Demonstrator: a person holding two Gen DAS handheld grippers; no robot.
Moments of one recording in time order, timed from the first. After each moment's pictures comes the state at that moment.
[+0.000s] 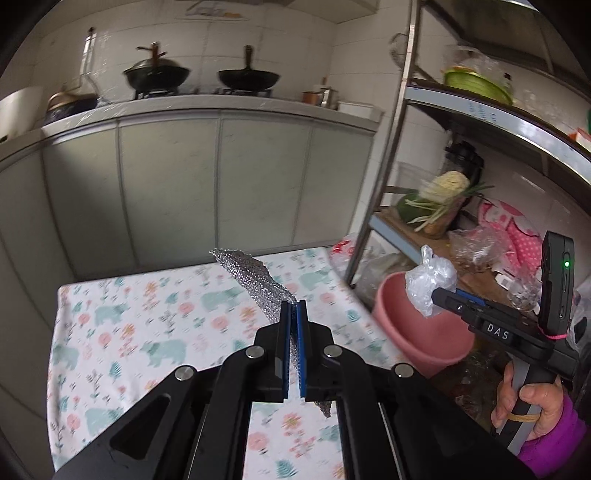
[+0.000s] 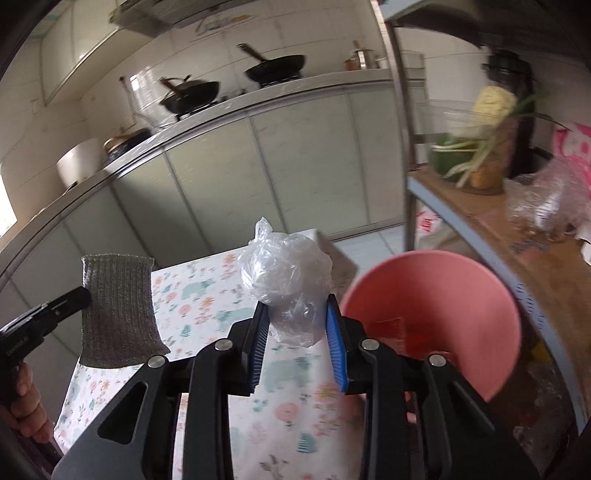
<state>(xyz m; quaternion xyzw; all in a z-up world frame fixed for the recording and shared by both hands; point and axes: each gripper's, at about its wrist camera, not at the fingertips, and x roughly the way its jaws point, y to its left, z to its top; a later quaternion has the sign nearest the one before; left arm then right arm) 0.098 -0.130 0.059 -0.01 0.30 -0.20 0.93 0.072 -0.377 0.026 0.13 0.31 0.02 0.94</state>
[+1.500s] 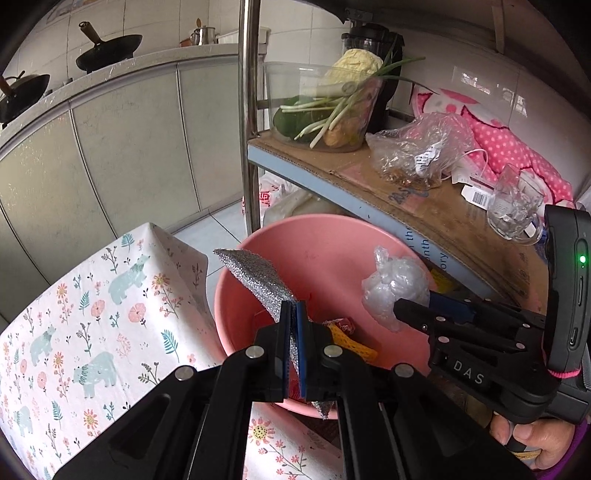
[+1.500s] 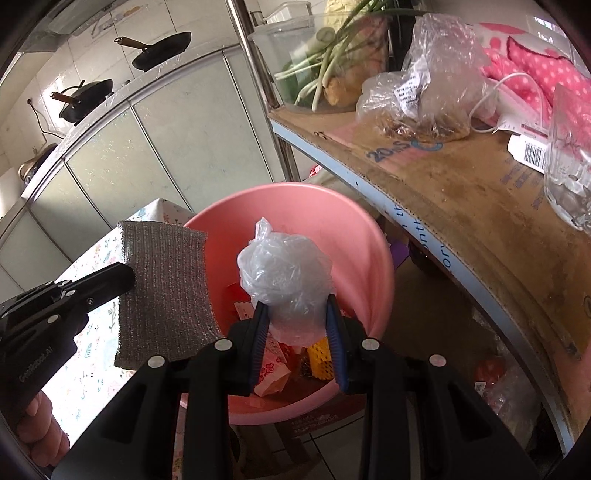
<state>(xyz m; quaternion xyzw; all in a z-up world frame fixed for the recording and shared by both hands) 0.157 -0.366 -0.032 0.11 0.37 -0.32 0.86 0.078 -0.497 -0.070 0.18 0.39 -0.10 0.90</state>
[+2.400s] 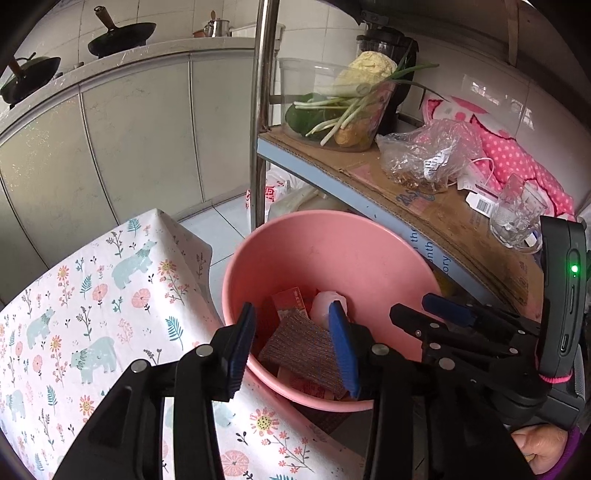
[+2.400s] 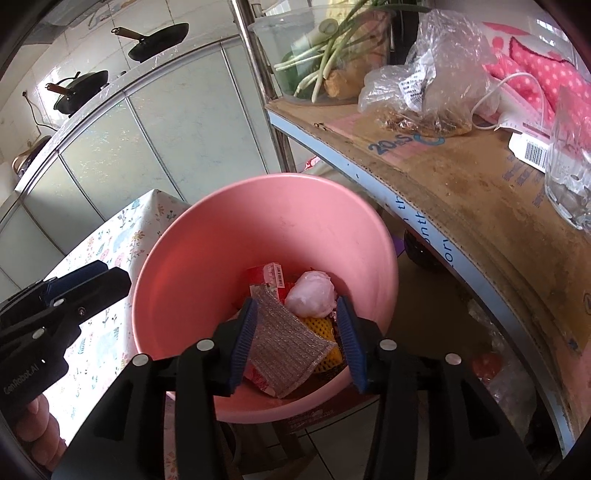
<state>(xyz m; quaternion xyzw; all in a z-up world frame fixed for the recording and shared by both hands) 0.158 -0.355 -0.031 0.09 0.39 -0.31 0.86 0.084 -0.491 -0.068 0.17 0.40 -0.11 0.89</state>
